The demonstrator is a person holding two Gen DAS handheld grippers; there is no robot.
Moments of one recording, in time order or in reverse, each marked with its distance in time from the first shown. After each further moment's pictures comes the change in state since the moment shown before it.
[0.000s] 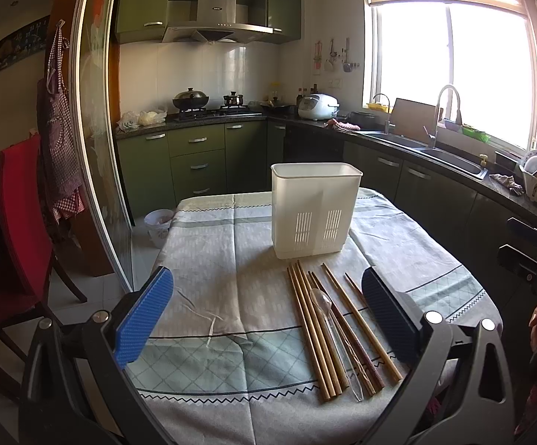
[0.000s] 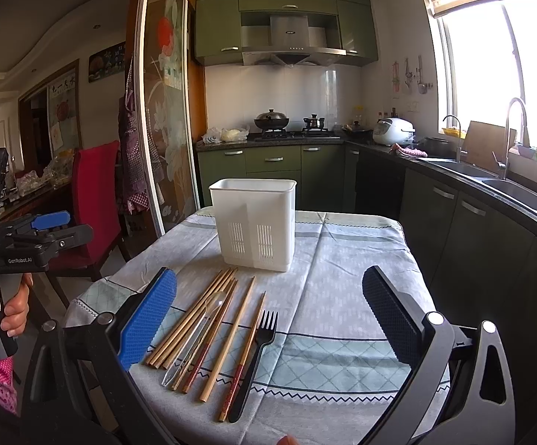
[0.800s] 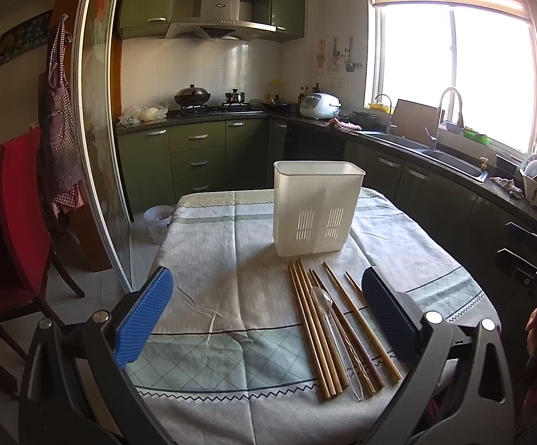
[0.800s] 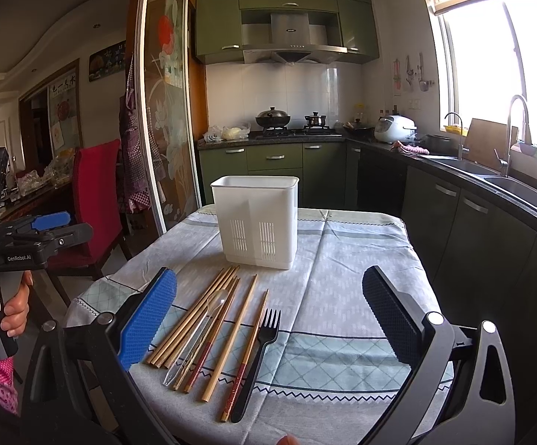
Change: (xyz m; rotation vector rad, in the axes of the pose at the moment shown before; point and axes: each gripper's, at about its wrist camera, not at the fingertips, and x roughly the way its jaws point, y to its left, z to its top) left arm 0.005 0.002 -0.008 -0.017 0.005 -0.005; right arm 0.001 0.001 0.000 0.001 0.006 0.003
